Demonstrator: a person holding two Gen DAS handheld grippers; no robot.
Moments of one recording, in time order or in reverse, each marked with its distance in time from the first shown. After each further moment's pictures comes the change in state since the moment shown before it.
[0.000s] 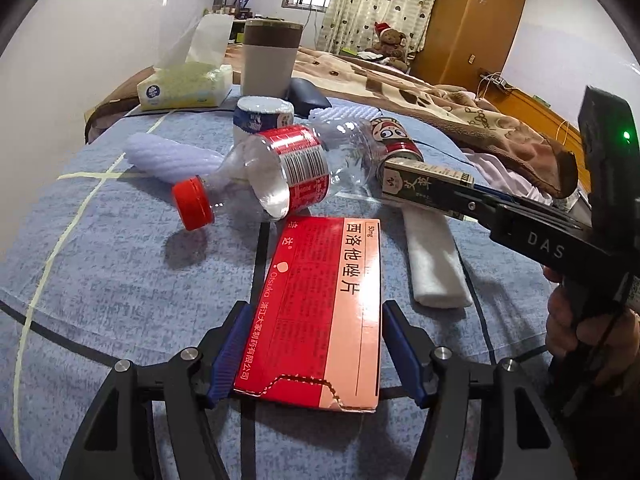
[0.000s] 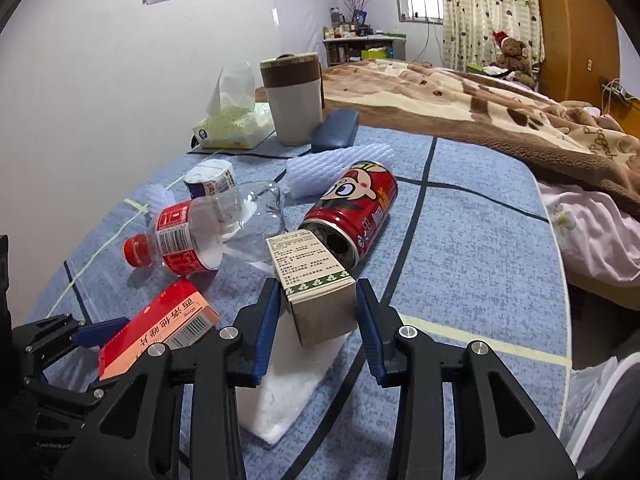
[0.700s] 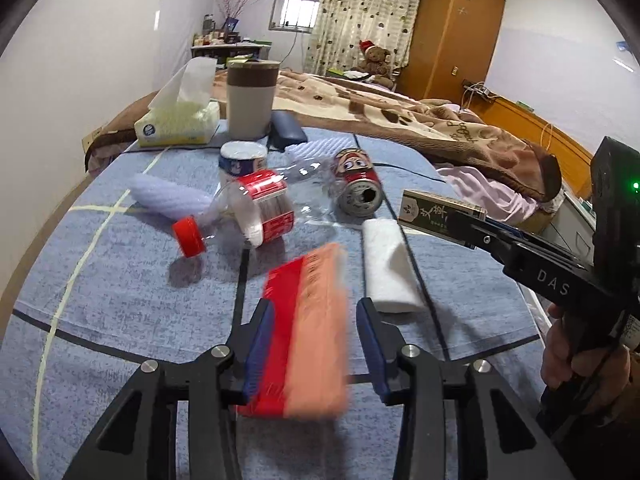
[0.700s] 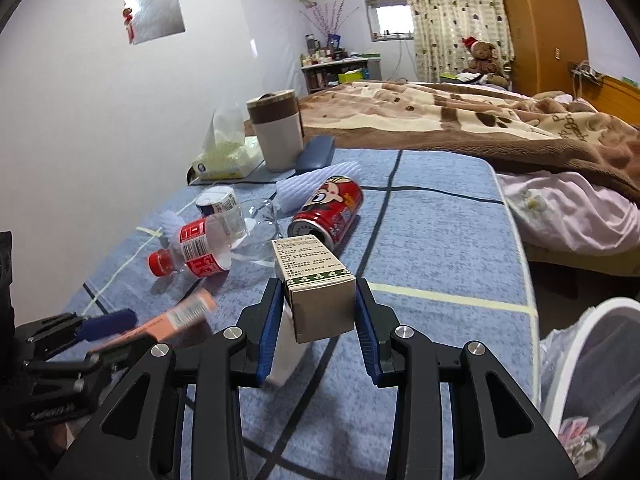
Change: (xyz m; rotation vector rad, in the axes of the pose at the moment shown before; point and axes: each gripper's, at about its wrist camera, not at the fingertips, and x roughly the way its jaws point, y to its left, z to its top) left arm -0.042 -0.024 -0.001 0.056 -0.077 -0.014; right arm -0.047 -0.013 -0.020 0.111 -0.106 -0.019
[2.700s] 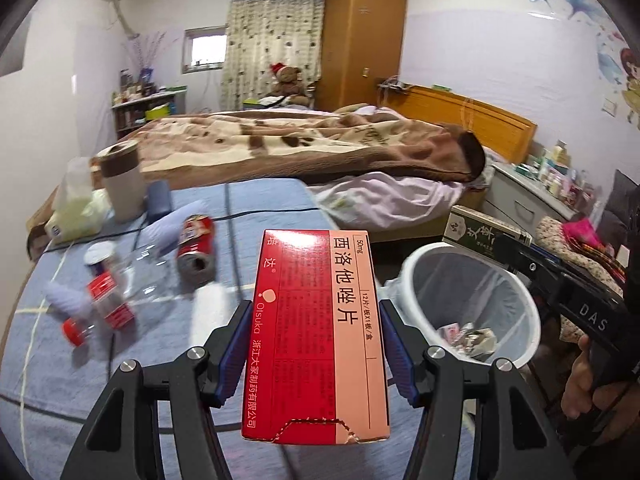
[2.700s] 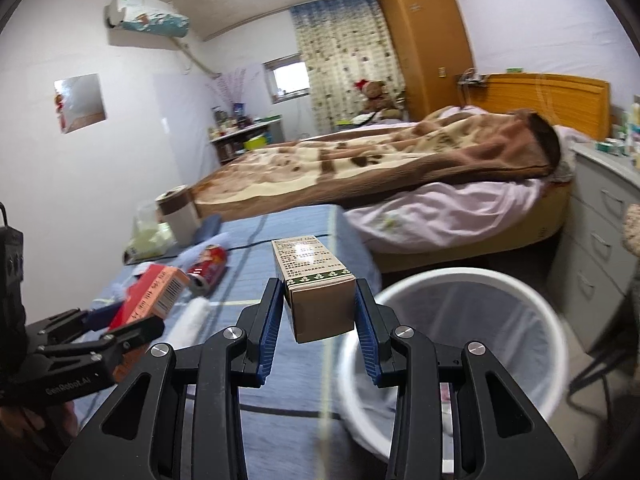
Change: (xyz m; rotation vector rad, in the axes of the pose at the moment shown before) left arm -0.018 -0.159 0.029 0.243 -0.084 -0.164; right arm -0.131 -0.083 -0.028 0.200 -0.230 -0.293
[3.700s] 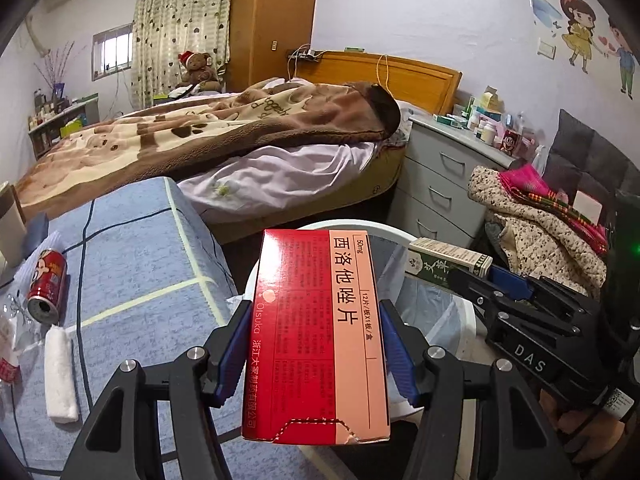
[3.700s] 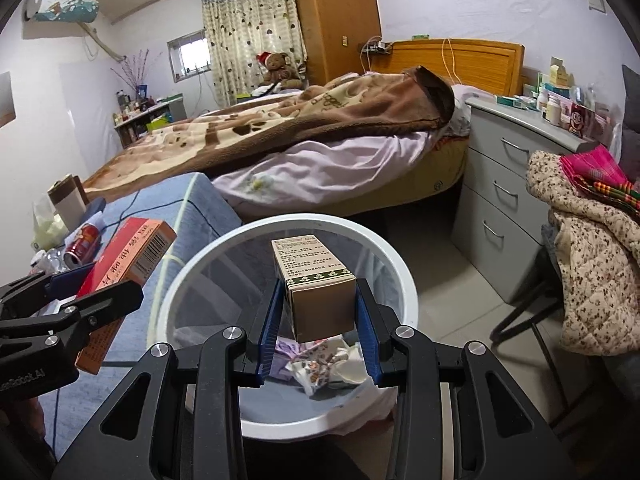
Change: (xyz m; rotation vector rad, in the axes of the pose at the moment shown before) left arm 0.074 -0.138 0.008 0.175 0.090 -0.222; right arm -0.008 -0.089 -0.026 0.083 0.122 -0.309
